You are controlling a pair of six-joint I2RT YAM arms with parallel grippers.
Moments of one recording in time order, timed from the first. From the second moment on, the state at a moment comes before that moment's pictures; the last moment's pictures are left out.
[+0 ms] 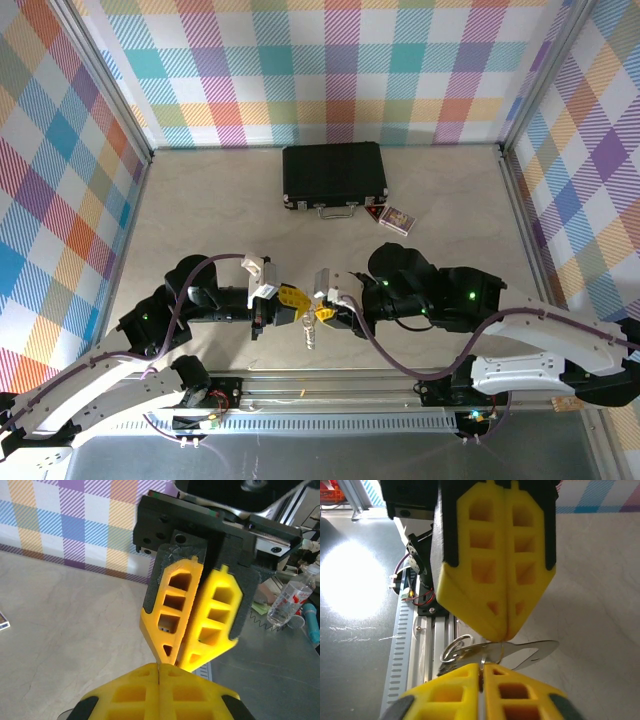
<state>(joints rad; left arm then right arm) -0.91 0.68 0.82 -0.33 0.55 -0.08 1.26 1.06 1.24 -0.75 -0.19 -0.20</state>
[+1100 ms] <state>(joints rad) -0.91 0.65 0.74 0.00 0.59 -0.20 1.24 0.93 1.15 -0.54 -0.19 -0.03</state>
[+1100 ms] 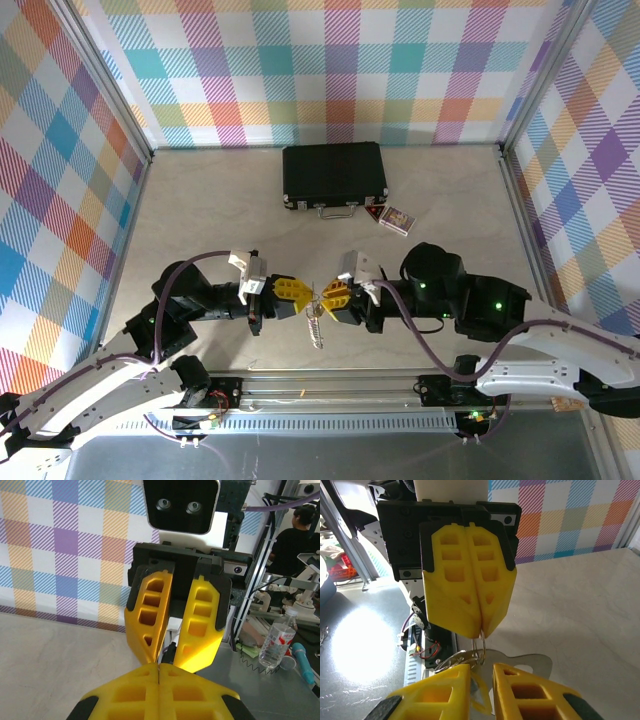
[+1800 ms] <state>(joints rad) -0.91 0.64 0.74 0.00 0.61 -0.21 1.24 0.96 1.15 -0.53 -0.22 -0.02</state>
